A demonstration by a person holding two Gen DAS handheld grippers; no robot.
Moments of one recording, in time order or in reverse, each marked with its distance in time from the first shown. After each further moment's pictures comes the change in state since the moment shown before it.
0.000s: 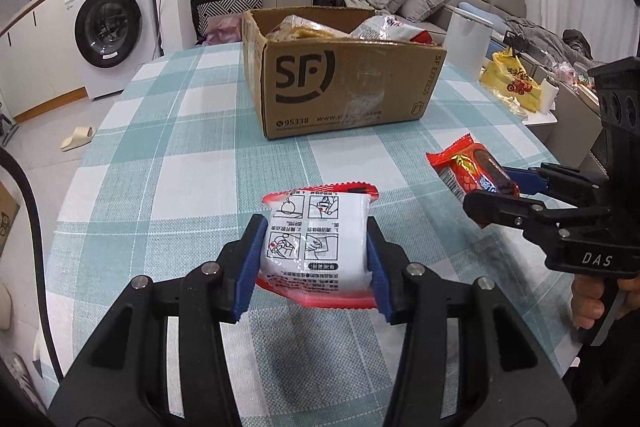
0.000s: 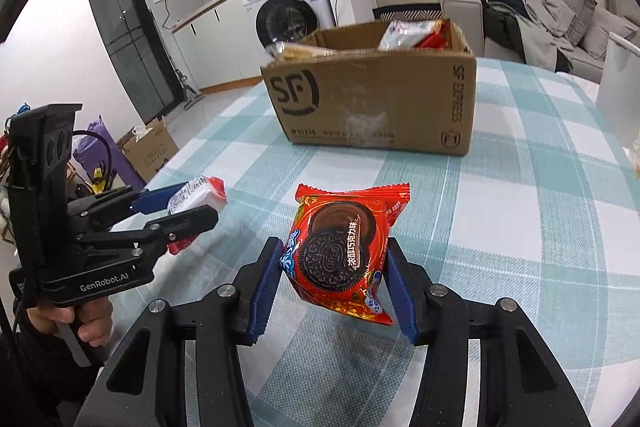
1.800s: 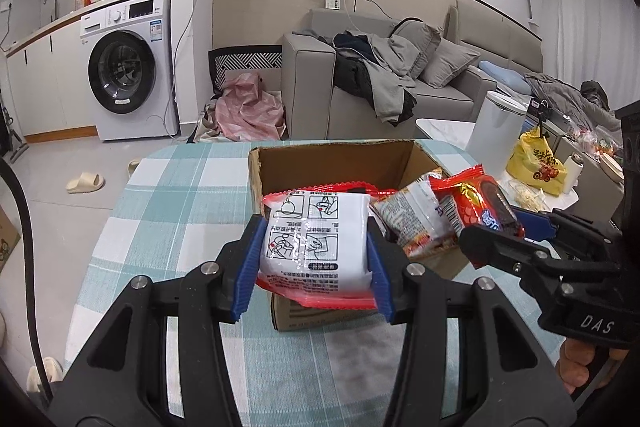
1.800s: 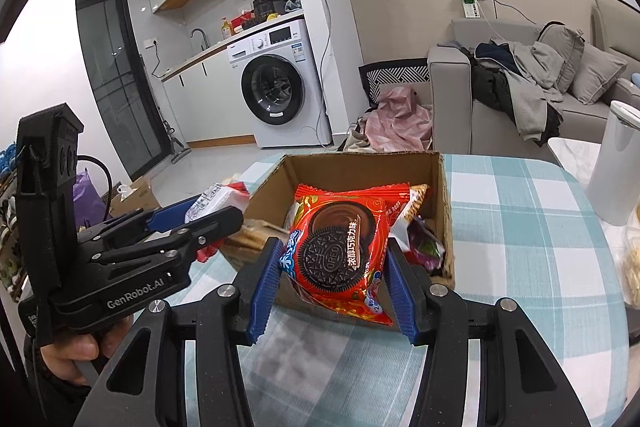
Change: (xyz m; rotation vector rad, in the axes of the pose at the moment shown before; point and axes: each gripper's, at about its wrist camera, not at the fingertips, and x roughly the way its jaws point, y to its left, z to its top) left arm 0.047 0.013 0.161 -0.056 -0.198 0.059; right arm 0.010 -0.022 0.139 0.005 -0.187 -0.044
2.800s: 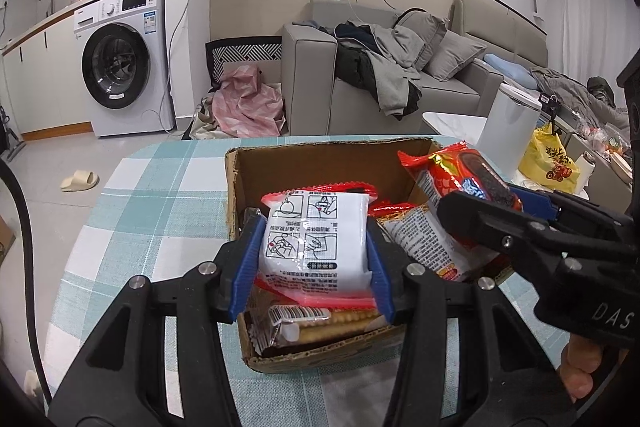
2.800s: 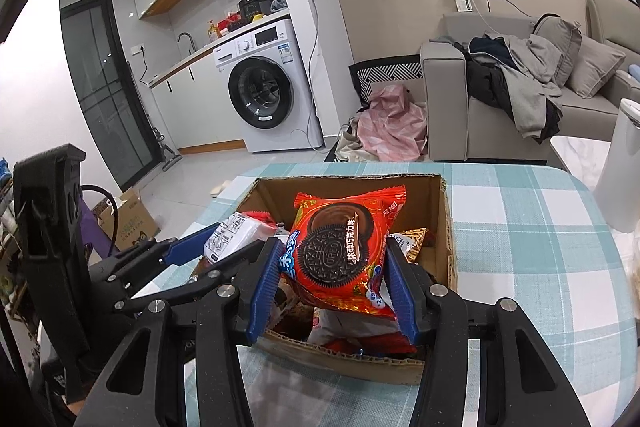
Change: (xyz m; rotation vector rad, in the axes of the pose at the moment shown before) left arm 0.079 -0.004 0.017 -0.001 0.038 0.001; right arm 0.055 -0.025 0.034 0.037 0.008 -0.017
